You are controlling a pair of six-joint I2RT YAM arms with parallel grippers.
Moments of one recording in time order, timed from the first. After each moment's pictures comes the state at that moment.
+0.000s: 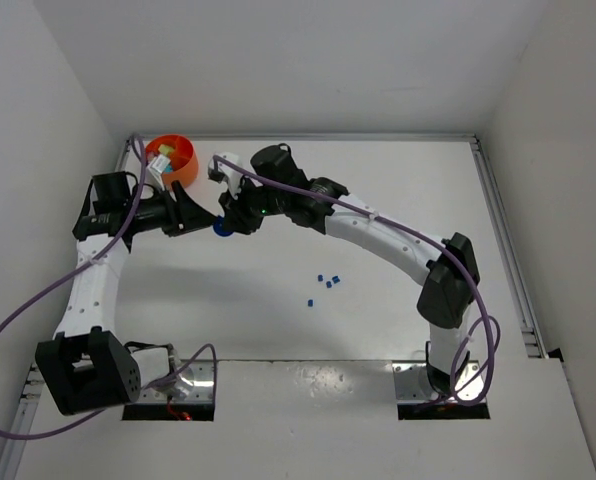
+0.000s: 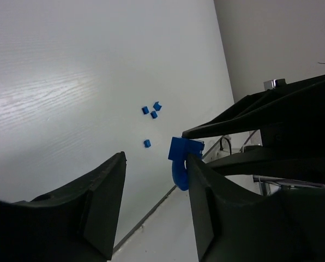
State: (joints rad) left arm 0.21 1.17 1.03 -0.59 1.00 -0.27; right arm 0.90 1.90 1.77 -0.38 -0.37 -0.14
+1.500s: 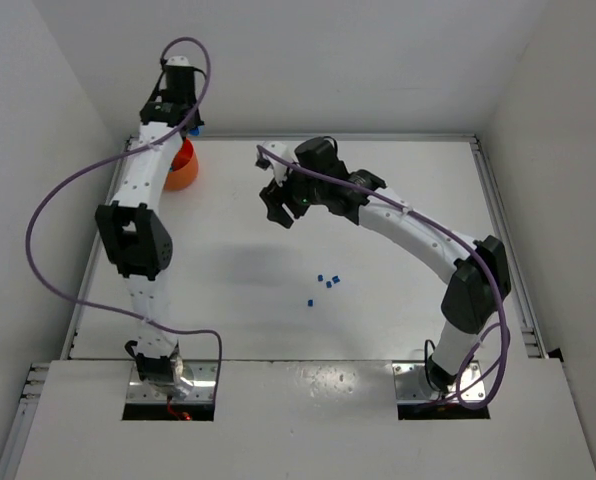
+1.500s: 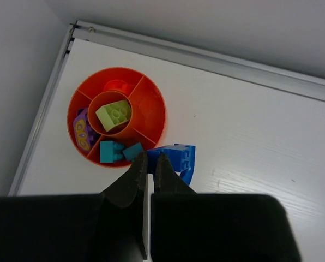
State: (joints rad) left arm -0.07 2.03 2.15 -0.65 -0.33 -0.19; right arm 0.73 1.76 1.58 -0.45 -0.24 -0.23
